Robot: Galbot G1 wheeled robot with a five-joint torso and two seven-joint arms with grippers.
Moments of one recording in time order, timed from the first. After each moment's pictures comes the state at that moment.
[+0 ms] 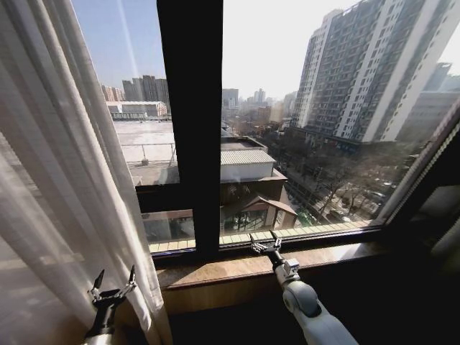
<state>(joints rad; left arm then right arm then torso) 1.70 -1.37 -0.79 -1.88 -0.36 -0.48 0.05 -1.15 1.16 0.27 1.71 0.34 0.07 0.06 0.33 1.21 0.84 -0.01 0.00</state>
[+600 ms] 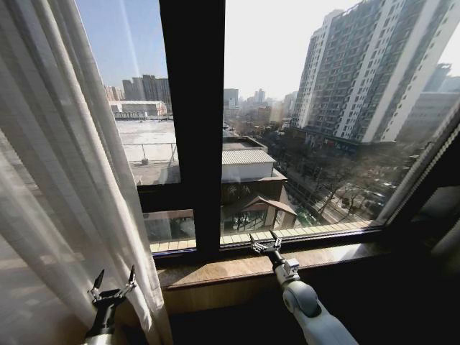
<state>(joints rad) 1.70 -1.37 -0.79 -1.88 -0.36 -0.48 0.05 -1.15 1.16 0.27 1.71 0.34 0.07 0.06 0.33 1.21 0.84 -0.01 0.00</state>
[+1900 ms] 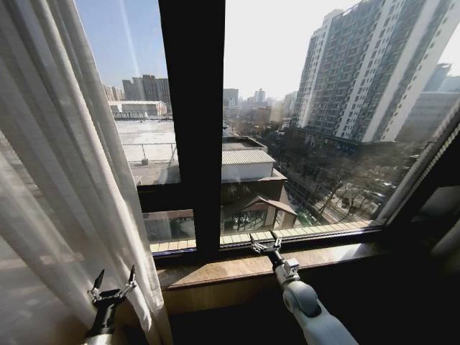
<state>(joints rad) 1.70 -1.37 -0.79 -1.88 -0.36 -0.48 0.05 -1.15 1.16 0.27 1.71 0.34 0.07 0.06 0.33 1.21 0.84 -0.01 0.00</state>
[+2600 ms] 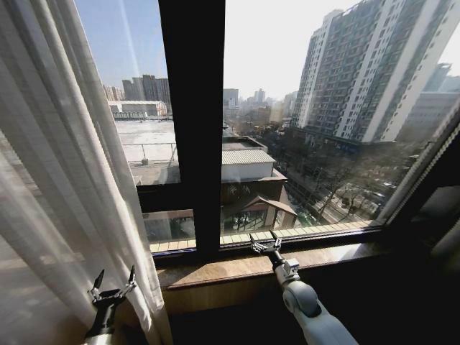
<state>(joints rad) 1.68 -1.36 -0.77 -1.88 -0.35 -0.45 0.04 -1.15 1.16 0.27 1.71 0.34 0.07 0.06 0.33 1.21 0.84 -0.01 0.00</state>
